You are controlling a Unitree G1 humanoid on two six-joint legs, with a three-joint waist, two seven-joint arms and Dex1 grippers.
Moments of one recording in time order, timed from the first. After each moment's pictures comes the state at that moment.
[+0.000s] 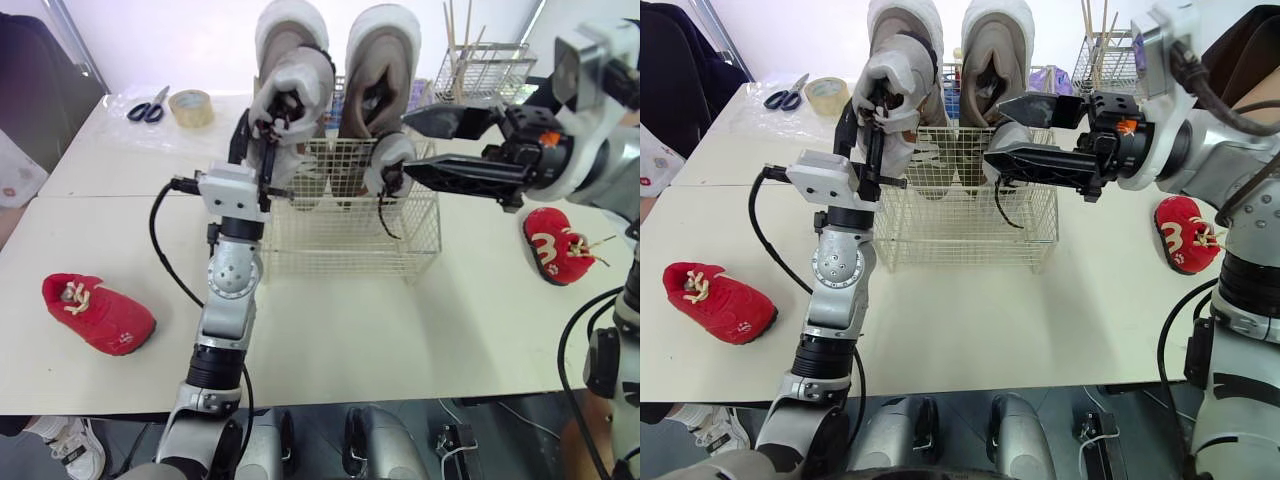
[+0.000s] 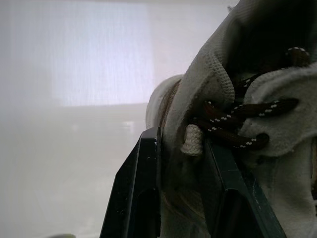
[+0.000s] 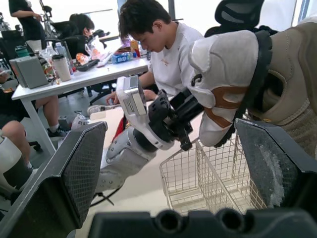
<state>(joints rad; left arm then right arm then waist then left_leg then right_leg) -0.48 0.00 -0.02 -0.05 0.06 -0.33 0.02 -0.89 -0.82 -0.21 -0.19 1.04 1.00 0.98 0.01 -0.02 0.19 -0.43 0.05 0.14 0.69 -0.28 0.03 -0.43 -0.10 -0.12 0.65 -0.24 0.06</state>
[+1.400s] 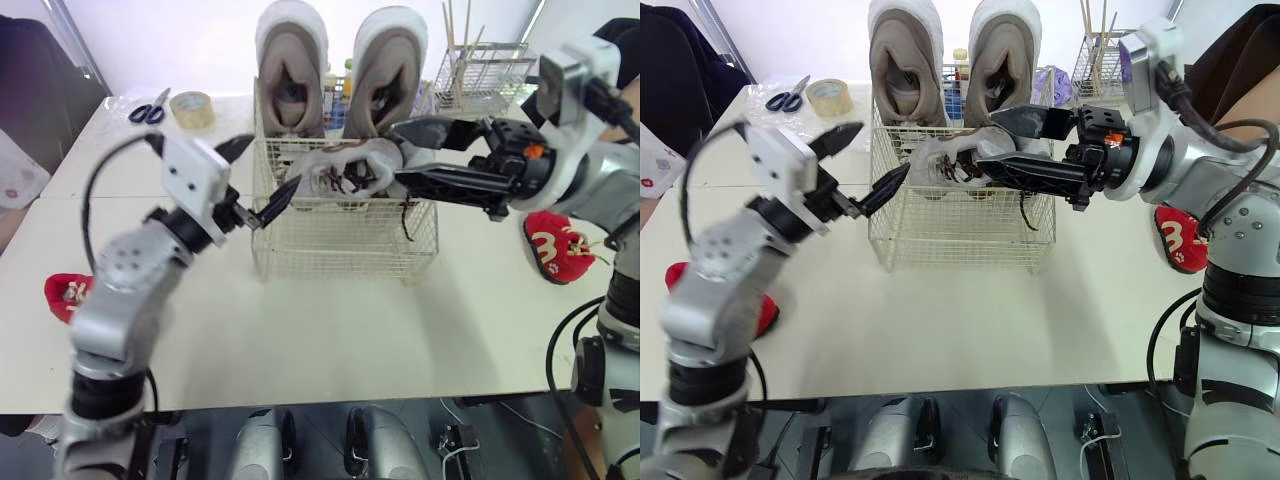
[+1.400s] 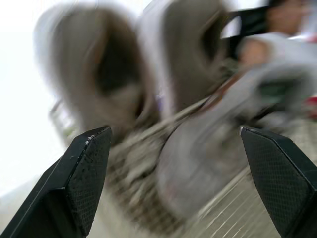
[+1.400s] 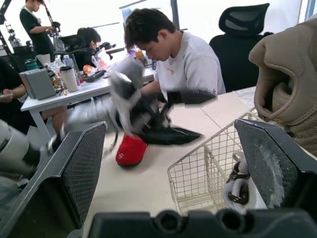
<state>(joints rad) -0.52 0.60 0.10 -0.52 -0.47 0.52 -0.62 -0.84 -0.80 -0.20 -0.19 1.03 0.96 0.99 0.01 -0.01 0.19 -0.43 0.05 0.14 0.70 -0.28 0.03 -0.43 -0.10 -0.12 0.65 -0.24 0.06</state>
